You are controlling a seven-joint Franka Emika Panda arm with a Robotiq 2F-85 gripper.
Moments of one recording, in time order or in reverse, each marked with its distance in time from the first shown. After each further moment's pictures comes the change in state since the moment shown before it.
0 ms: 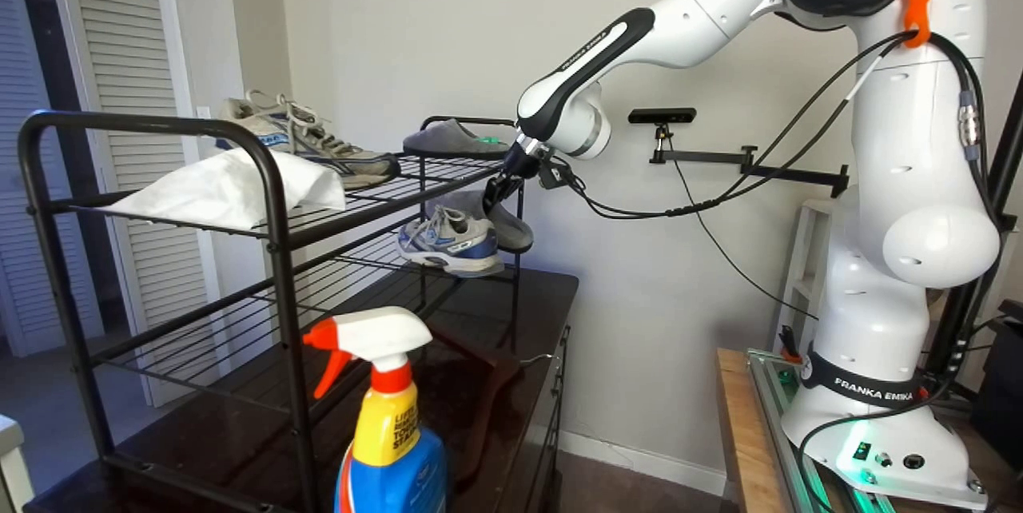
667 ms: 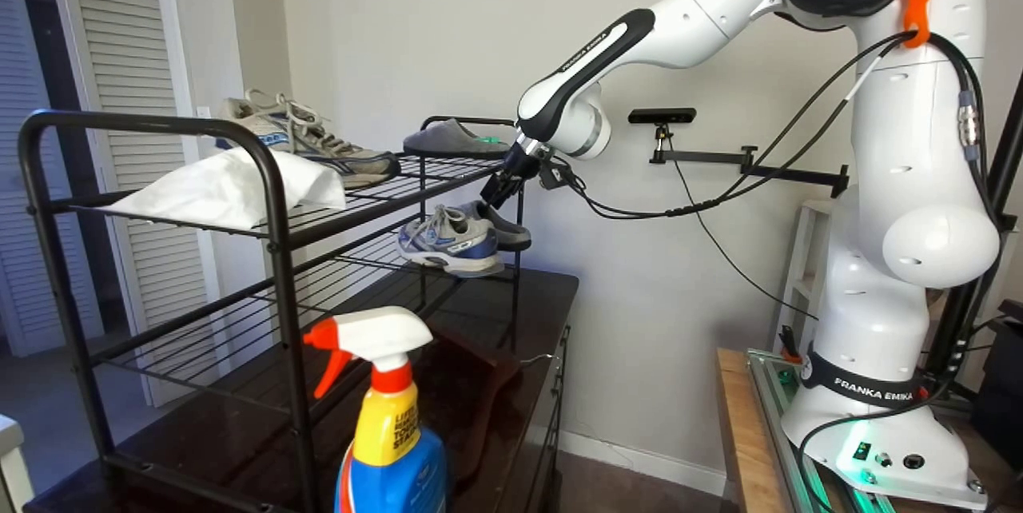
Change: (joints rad) arm 0.000 -0.001 -0.005 -0.002 -0.017 -0.003 0.001
